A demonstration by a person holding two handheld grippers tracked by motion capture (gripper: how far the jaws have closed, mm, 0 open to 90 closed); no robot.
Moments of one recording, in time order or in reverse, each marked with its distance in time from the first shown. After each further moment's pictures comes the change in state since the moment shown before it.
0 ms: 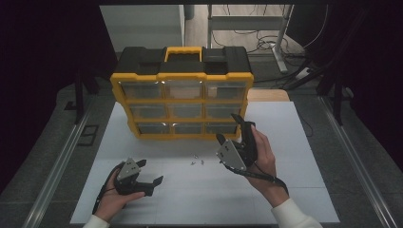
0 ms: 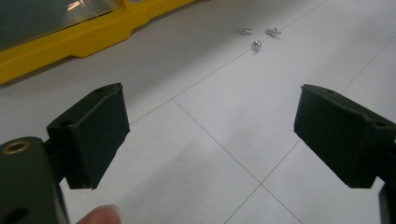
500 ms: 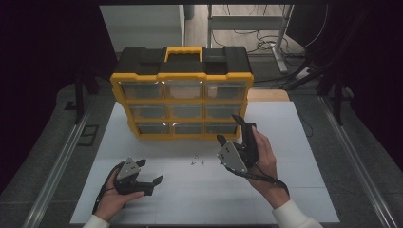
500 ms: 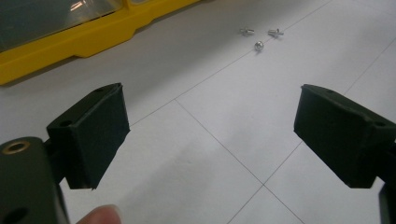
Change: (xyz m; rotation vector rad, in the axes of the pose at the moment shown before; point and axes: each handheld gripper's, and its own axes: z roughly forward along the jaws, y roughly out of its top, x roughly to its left) left arm 0.001 0.000 0.000 -0.003 0.005 -0.004; right arm 0.000 0.000 -0.004 -0.002 -0.004 -0.004
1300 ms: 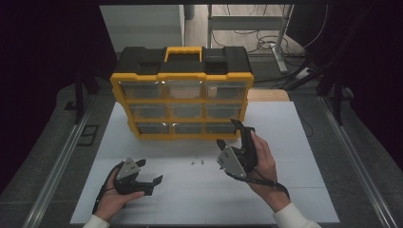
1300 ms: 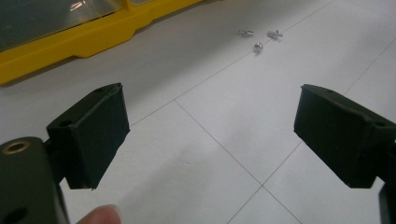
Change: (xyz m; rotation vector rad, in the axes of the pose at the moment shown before) left arm 0.000 0.000 0.000 -0.003 -0.003 -0.005; right arm 0.009 -0.003 -0.005 0.006 0.021 -0.021
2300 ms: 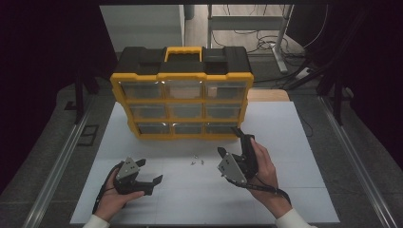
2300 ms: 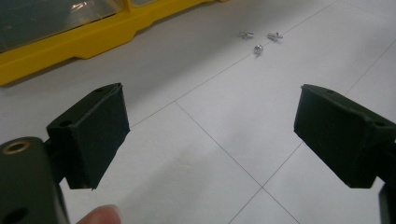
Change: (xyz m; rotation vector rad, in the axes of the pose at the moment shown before) left arm 0.000 0.000 0.000 -0.008 0.000 -0.006; right arm 0.016 -0.010 -0.007 0.024 0.050 0.006
